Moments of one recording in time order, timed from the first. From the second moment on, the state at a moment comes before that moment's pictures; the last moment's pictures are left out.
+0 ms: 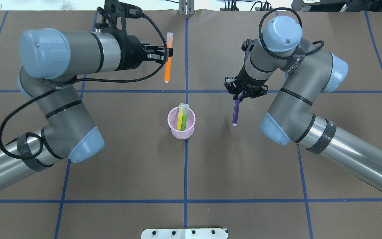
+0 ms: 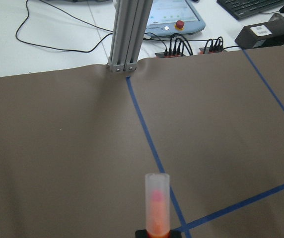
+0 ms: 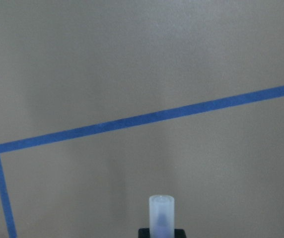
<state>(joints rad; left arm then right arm) -0.68 -2.19 -1.69 -2.40 -1.70 -0.89 0.75 -0.97 1.62 -1.49 2.09 1.24</state>
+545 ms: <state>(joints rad) -0.54 -2.13 -1.62 -2.59 -1.54 -0.84 0.75 -0.97 1.64 -1.48 2.07 1.22</state>
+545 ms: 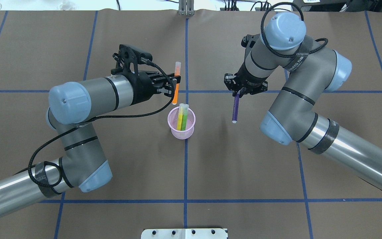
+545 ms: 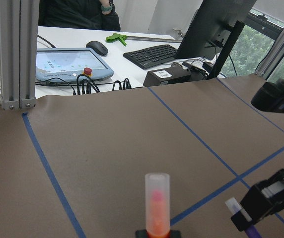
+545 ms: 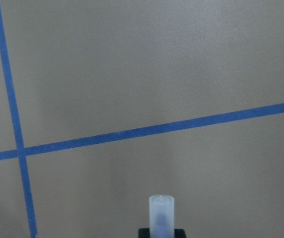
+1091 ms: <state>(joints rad) -0.48 -2.11 -1.61 -2.60 -1.50 -0.80 0.76 -0.96 1.65 -1.48 2.07 1.21</state>
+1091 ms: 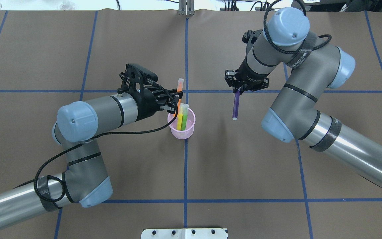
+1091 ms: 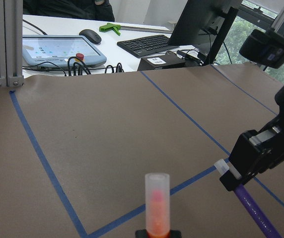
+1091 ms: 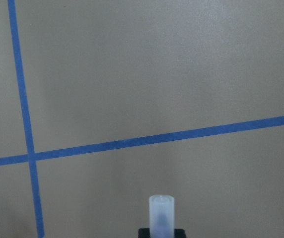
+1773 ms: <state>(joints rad) -0.41 -2.12 -1.58 -2.60 -1.43 -0.79 0.78 -0.96 1.66 -1.48 2.07 1.21</state>
